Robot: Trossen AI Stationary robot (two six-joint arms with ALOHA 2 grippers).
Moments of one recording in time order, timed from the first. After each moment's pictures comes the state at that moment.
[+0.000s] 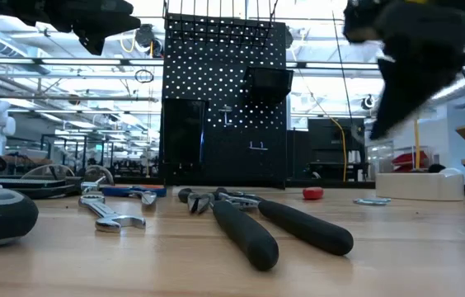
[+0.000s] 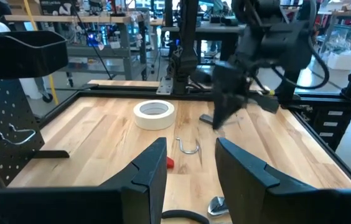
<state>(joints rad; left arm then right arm) -0.34 0.75 0.37 0.27 -0.37 -0.05 0.54 1.69 1.14 -0.85 0.53 1.11</state>
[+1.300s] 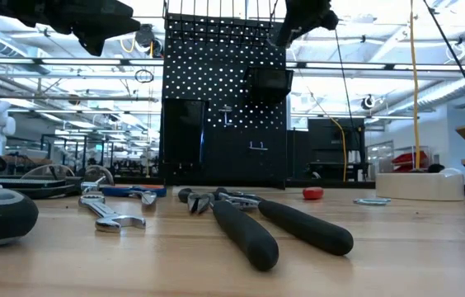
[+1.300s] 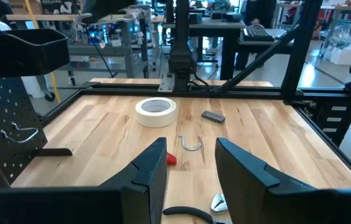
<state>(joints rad) -0.34 0.75 0.37 0.26 -0.38 -0.04 -0.12 1.48 1.52 -0.83 0.42 0.26</state>
